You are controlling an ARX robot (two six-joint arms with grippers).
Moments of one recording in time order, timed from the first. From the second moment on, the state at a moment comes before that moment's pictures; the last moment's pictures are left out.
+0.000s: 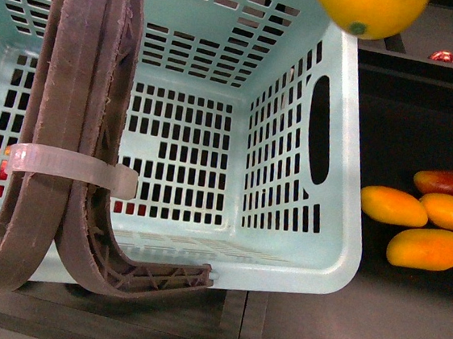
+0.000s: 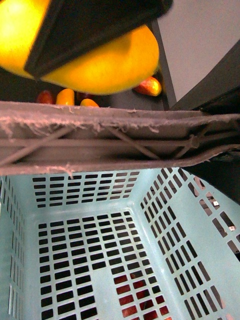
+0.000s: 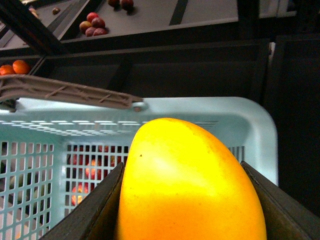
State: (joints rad) left arm -0.41 1.40 1.15 -0.47 0.21 -0.40; right arm 0.46 1.51 0.96 0.14 -0.01 0.41
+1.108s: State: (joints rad) left arm -0.41 1.40 1.15 -0.47 0.21 -0.40; right arm 0.42 1.42 0.82 0.31 0.21 0.39
